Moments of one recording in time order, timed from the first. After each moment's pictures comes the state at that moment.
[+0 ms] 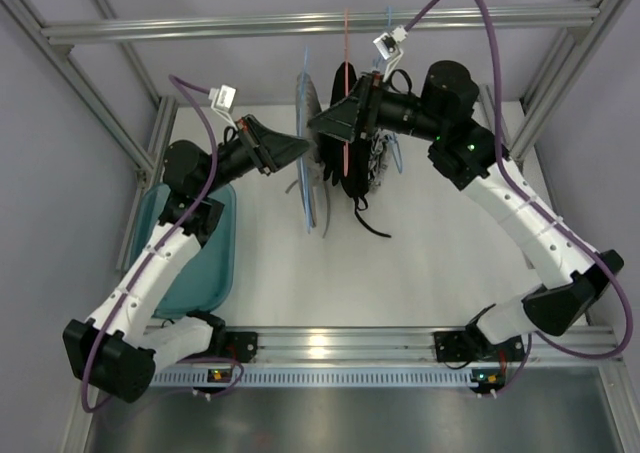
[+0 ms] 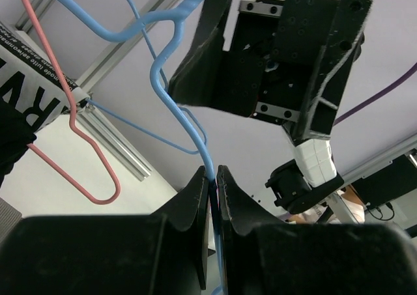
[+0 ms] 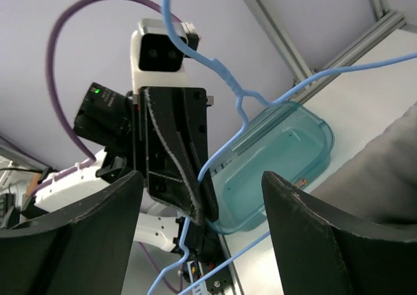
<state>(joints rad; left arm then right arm) -0.37 1.09 1.02 0.45 0.73 -1.14 0.62 1.43 1.67 -0.16 -0.60 0.67</state>
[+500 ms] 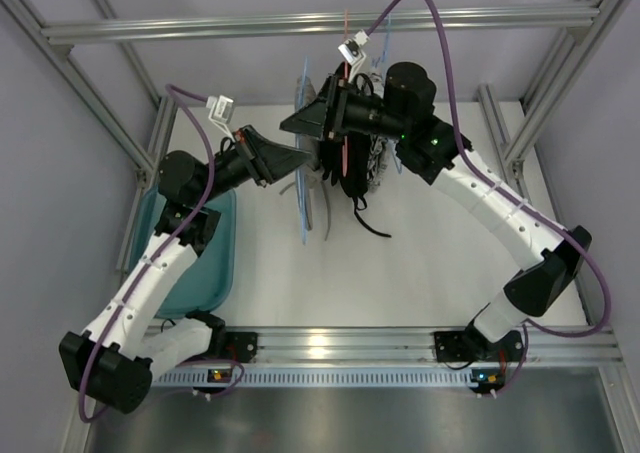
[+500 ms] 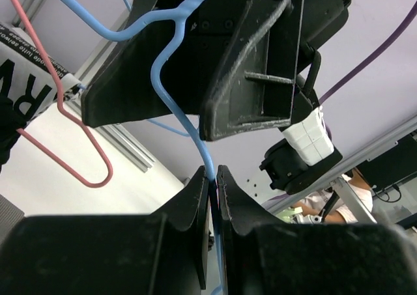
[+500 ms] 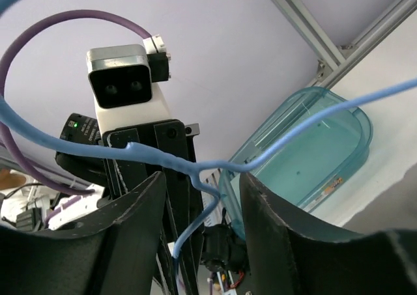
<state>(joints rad) -0.37 1.03 0.97 0.45 0.76 -1.10 0.73 1.58 1.74 -0.13 -0.54 0.78</state>
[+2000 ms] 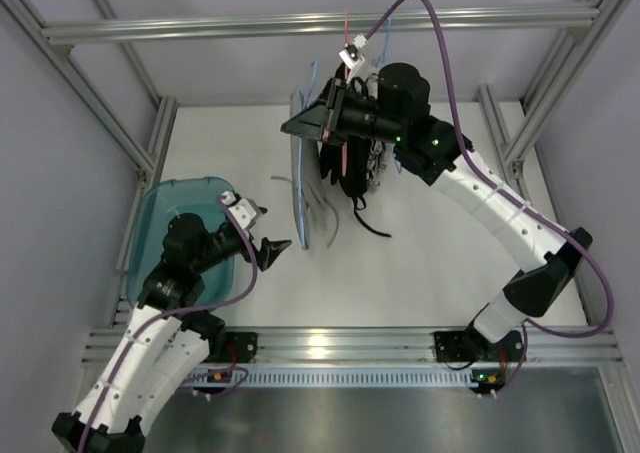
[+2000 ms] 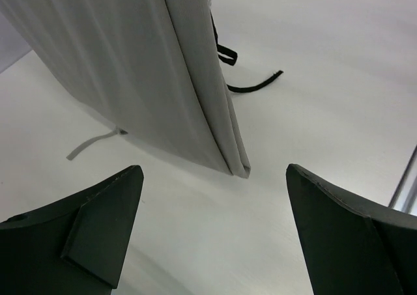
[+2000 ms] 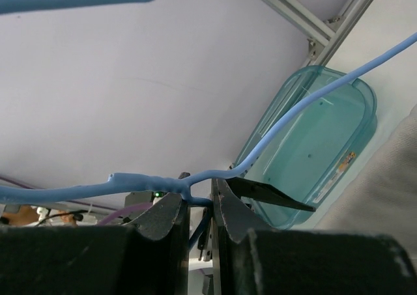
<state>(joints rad) -0.37 0.53 0.61 -0.30 0.54 0.20 0.78 1.59 1.80 -0.28 -0.42 0.90</state>
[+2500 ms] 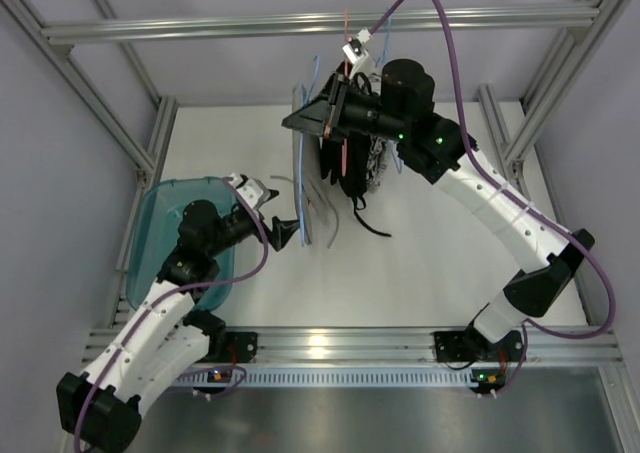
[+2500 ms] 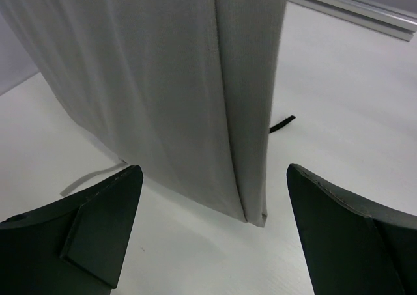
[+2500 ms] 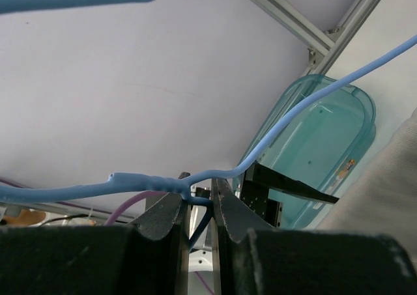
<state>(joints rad) -0.40 0.72 0.55 0.07 0.50 0.08 0.77 1.59 1.84 -0.29 -0.40 0.89</state>
